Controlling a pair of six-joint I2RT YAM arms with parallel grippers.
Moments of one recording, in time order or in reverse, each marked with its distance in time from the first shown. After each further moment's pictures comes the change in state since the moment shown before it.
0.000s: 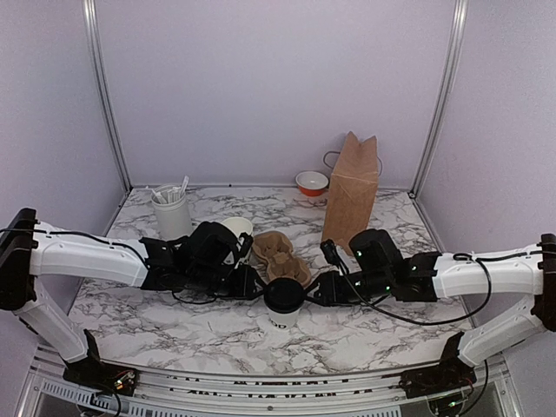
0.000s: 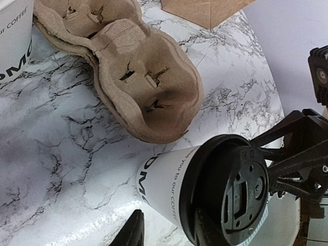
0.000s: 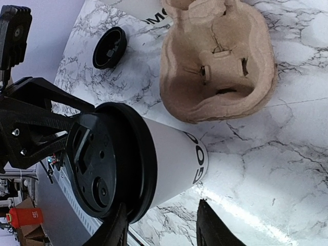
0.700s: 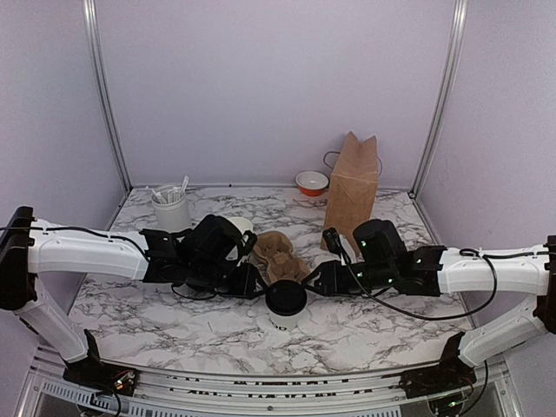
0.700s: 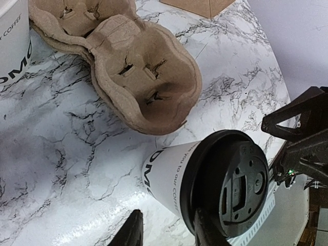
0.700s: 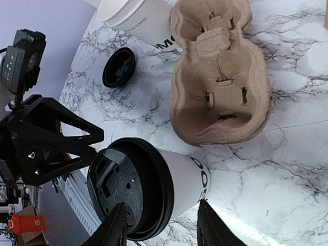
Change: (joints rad) left arm -0.001 0.005 0.090 -0.150 0.006 0.058; right arm -0.016 -0.026 0.047 -0.021 0.026 -0.016
